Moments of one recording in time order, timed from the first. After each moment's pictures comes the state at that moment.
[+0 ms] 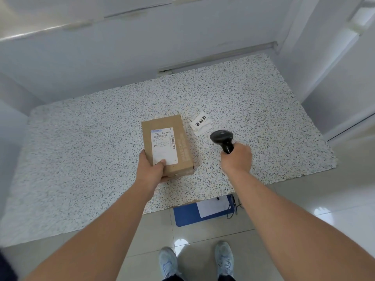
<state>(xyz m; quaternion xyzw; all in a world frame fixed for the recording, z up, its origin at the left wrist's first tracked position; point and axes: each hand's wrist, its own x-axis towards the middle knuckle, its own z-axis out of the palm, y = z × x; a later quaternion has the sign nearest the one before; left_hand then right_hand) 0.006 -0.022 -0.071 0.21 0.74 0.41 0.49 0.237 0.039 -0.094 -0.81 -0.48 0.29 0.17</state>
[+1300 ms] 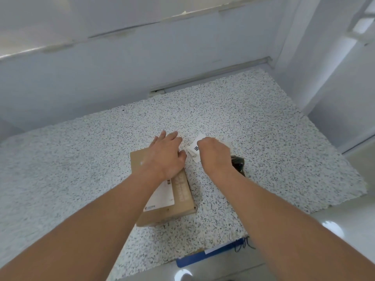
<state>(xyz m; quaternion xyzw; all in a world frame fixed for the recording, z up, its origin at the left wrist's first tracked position) 0.016 0.130 -0.083 0.74 0.66 0.00 0.14 0.177 0.141 -0.102 -0.64 -0.77 0.09 0.03</state>
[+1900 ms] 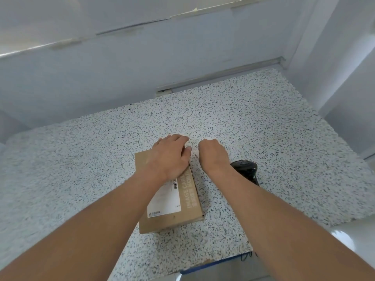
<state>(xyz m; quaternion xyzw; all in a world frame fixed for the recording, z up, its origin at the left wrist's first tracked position) 0.009 0.138 -0.086 0.73 0.66 0.03 0.15 0.149 0.168 -0.134 -0.66 -0.73 0.17 0.06</state>
